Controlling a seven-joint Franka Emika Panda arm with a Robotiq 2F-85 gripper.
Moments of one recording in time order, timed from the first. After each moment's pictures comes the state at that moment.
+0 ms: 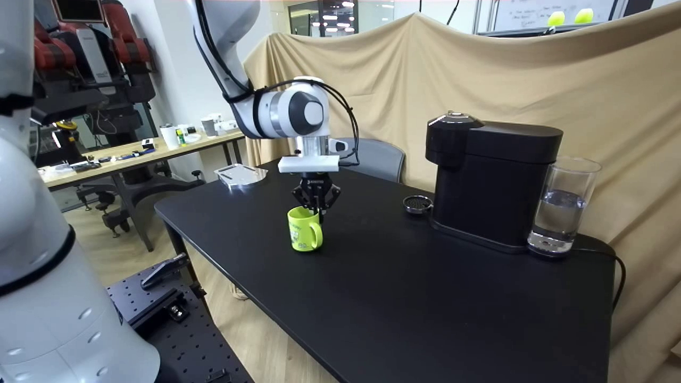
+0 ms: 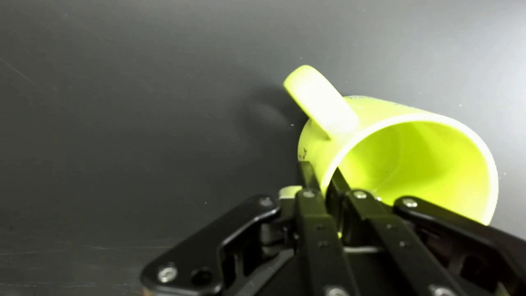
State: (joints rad) arm 0.09 0.37 0.09 -2.26 -0.21 2.48 -0.29
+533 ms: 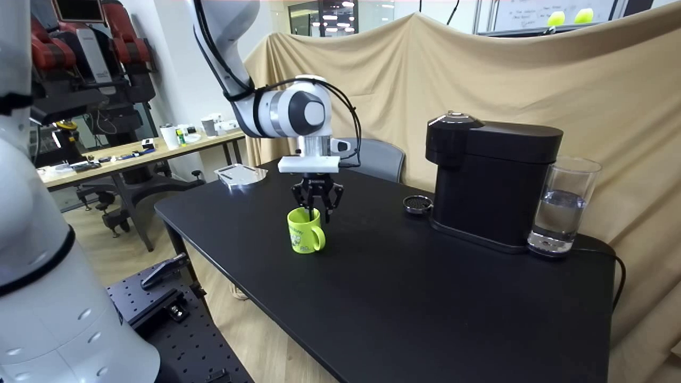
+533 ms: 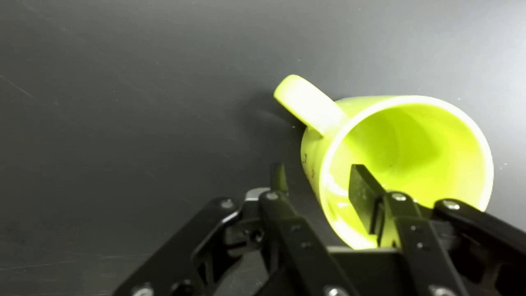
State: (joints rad) arm 0.08 0.35 0.09 -2.28 -0.18 2.50 -0.29
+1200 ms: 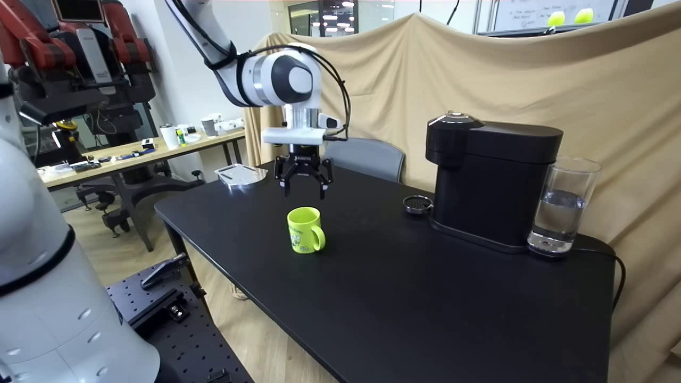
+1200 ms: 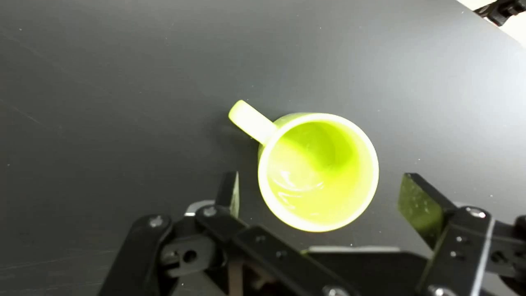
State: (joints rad) arm 0.09 0.19 0.13 -2.31 -0.08 2.31 -0.29
